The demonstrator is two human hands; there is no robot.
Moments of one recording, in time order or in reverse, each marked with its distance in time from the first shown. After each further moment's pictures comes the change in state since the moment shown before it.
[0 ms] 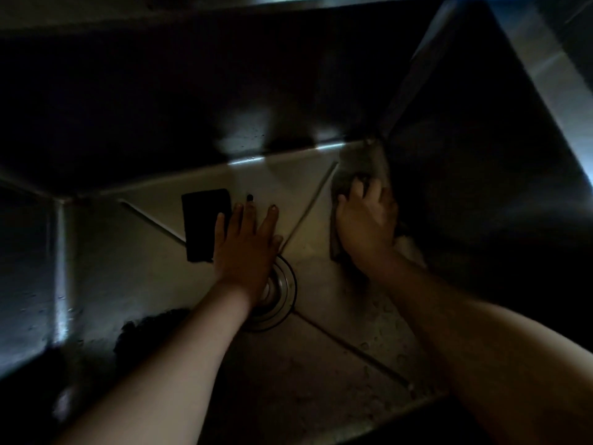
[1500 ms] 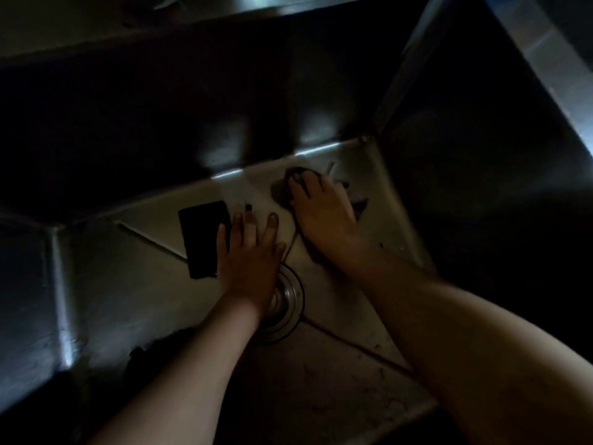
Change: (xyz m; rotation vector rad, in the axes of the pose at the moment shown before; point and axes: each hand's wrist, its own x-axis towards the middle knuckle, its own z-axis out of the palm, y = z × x) left_hand 0.003 -0.002 0.003 0.017 0.033 0.043; right_hand 0.009 -0.044 0.002 -0.154 -0.078 -0.474
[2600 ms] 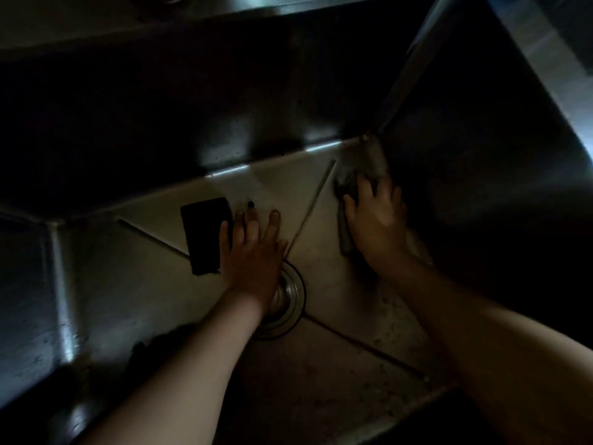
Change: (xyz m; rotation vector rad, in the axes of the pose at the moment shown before) left_hand 0.000 0.000 0.001 -0.003 -0.019 -0.008; right_hand -0.031 0.042 0.007 0.169 0.109 0.494
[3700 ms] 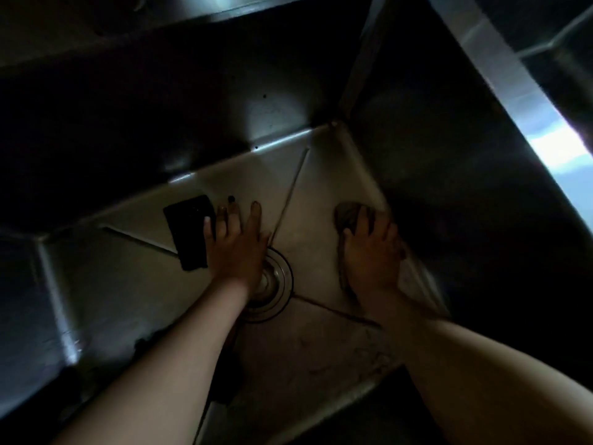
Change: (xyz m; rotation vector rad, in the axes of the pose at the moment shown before) left_hand 0.000 -0.003 -0.005 -0.009 -0.018 0.036; right_hand -0.086 0.015 -0.008 -0.174 0.025 0.175
